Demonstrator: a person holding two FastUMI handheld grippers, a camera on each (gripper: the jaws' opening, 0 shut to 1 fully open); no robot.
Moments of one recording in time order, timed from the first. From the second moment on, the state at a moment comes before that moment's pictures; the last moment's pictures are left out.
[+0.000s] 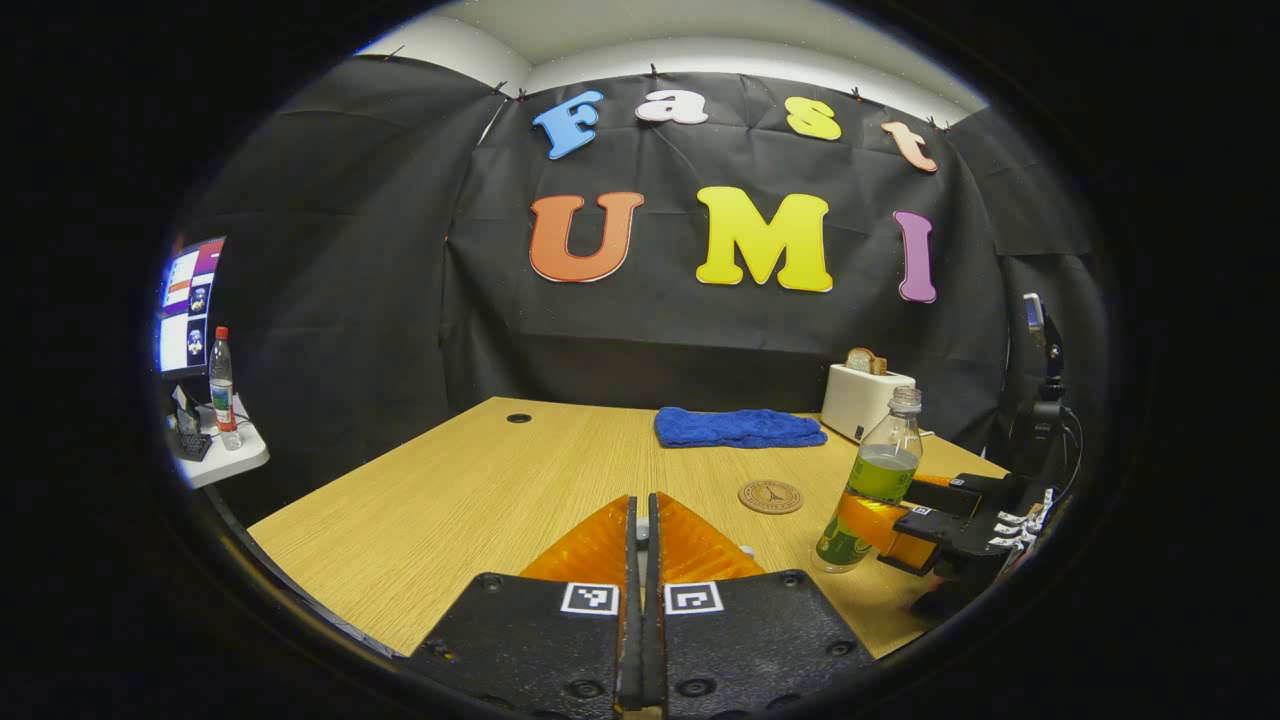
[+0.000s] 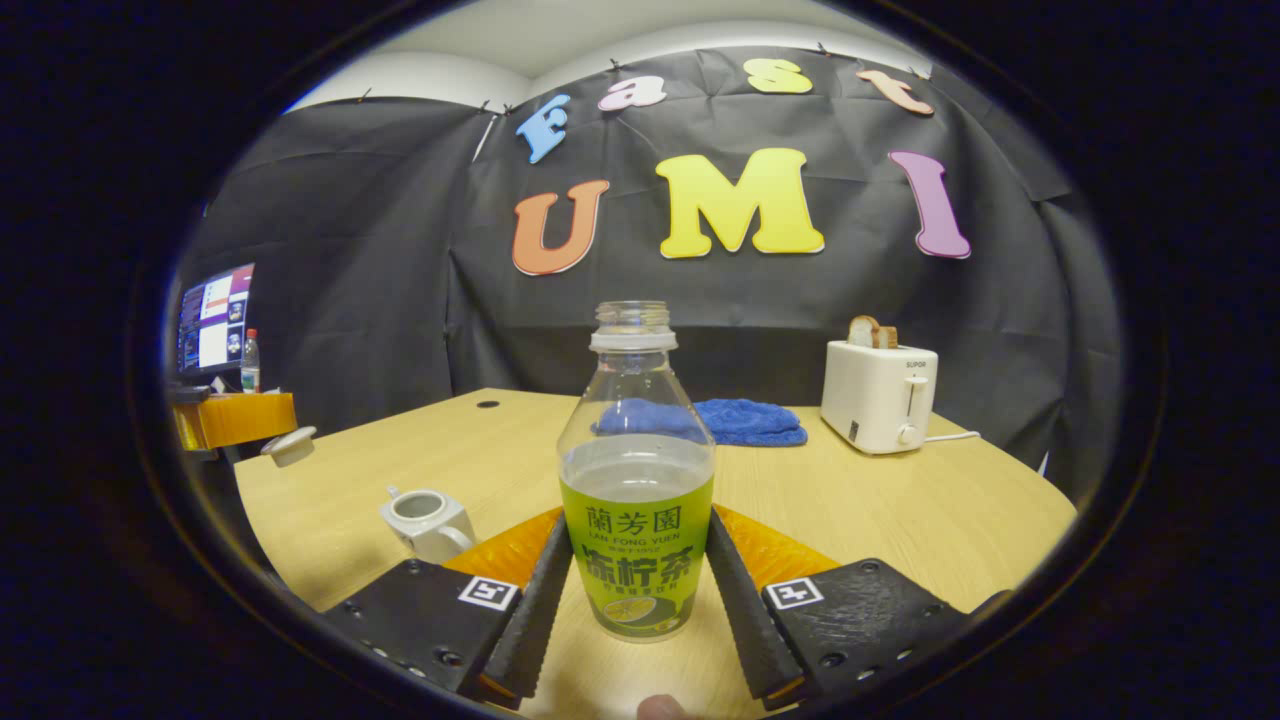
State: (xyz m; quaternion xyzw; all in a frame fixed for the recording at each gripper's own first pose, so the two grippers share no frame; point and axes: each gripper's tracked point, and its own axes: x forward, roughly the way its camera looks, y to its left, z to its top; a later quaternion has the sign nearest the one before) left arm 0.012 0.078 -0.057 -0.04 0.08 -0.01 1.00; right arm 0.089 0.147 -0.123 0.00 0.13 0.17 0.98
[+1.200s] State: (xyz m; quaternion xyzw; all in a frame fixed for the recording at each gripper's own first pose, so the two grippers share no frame) left arm 0.009 0.110 -0.054 -0.04 0.08 0.00 1.00; right arm 0.127 0.173 -0.090 -0.56 0.01 0.18 0.81
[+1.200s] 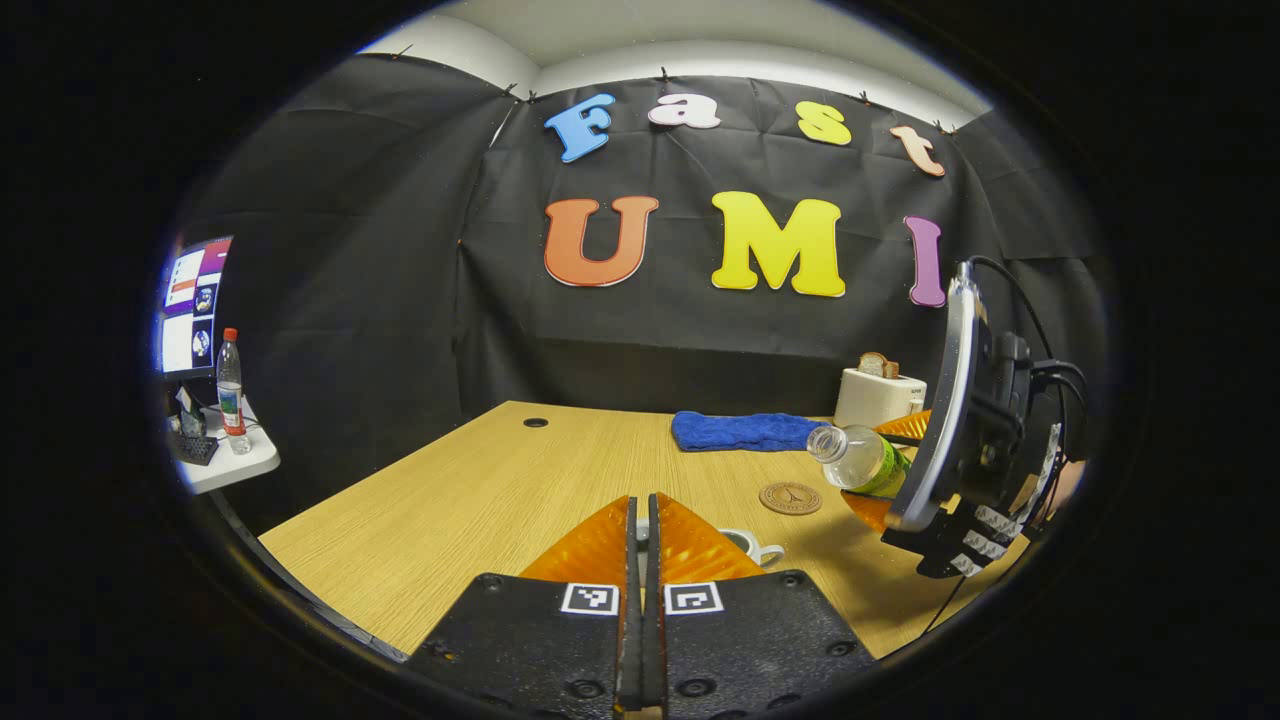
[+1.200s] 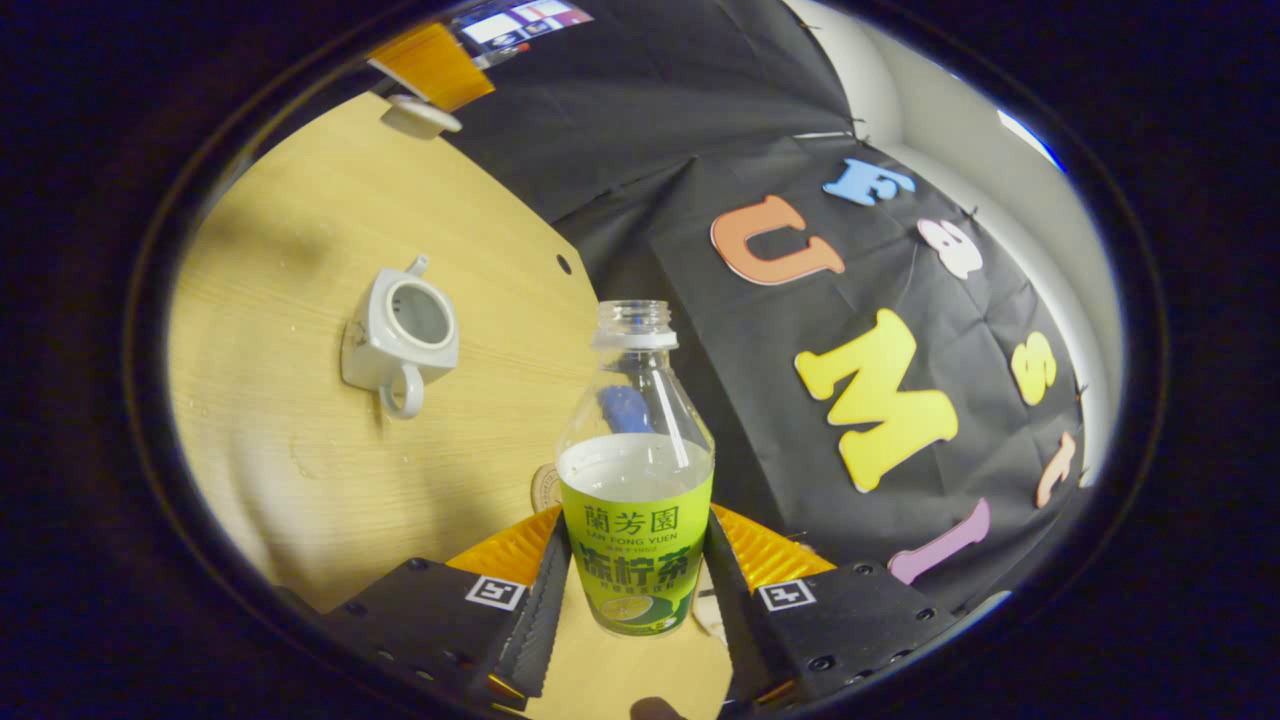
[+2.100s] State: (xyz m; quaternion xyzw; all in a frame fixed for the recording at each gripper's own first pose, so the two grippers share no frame) left arm 0.006 0.130 -0.058 -0.05 0.09 0.01 1.00; right arm 0.129 0.211 -0.103 -0.77 -0.11 0.16 0.61
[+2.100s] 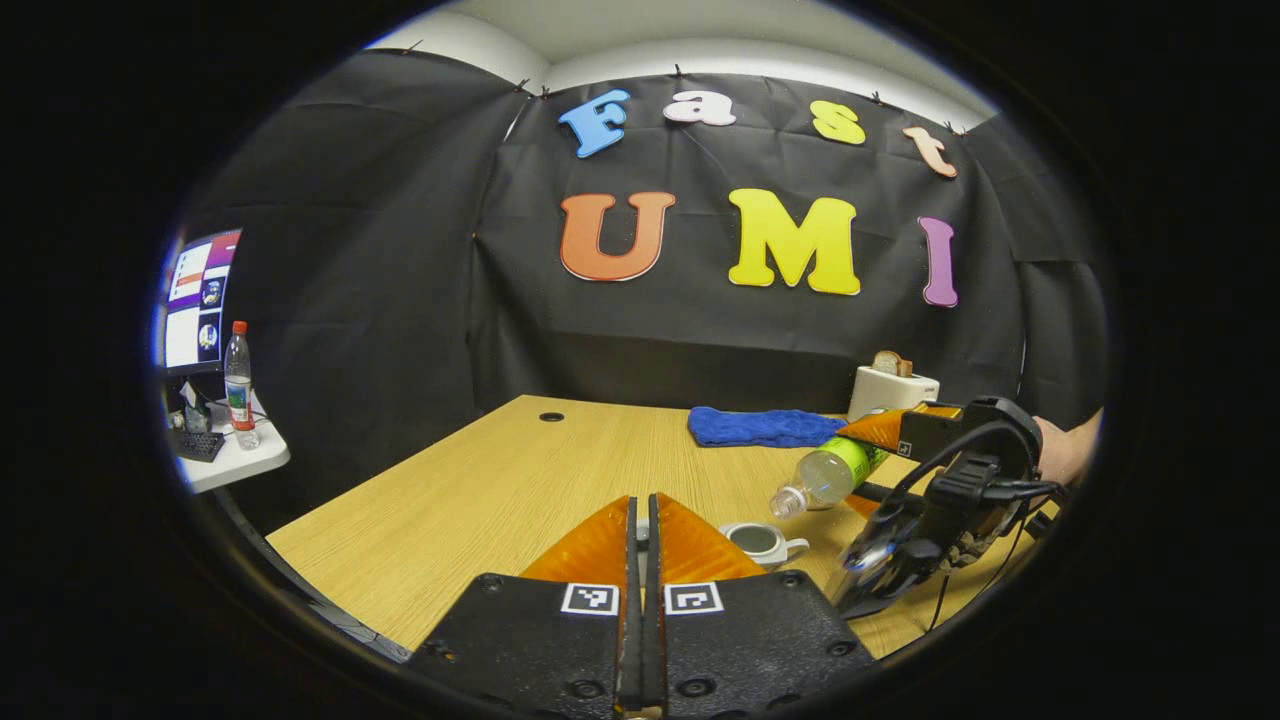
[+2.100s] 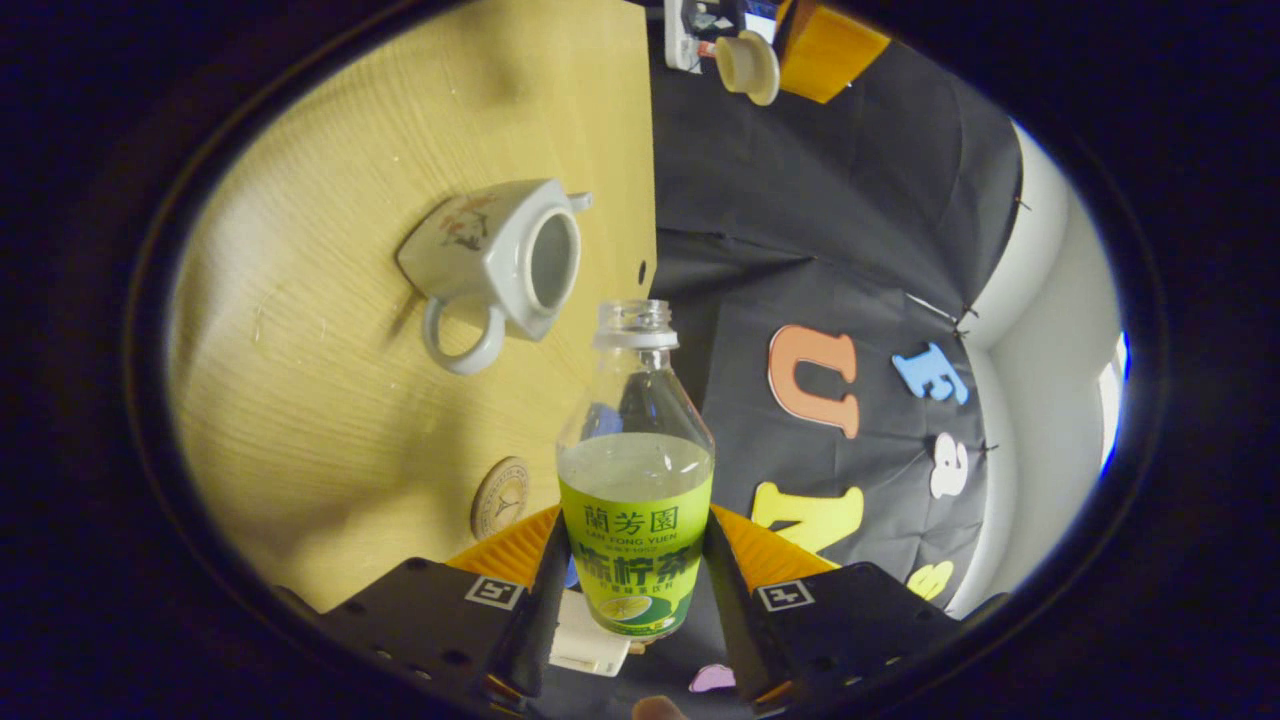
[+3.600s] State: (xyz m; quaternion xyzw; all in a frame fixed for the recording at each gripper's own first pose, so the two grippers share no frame) left arm 0.004 0.137 -0.061 -0.06 0.09 0.01 0.99; right arm 0.123 0.242 -0.064 -0.88 -0.24 0.11 0.40
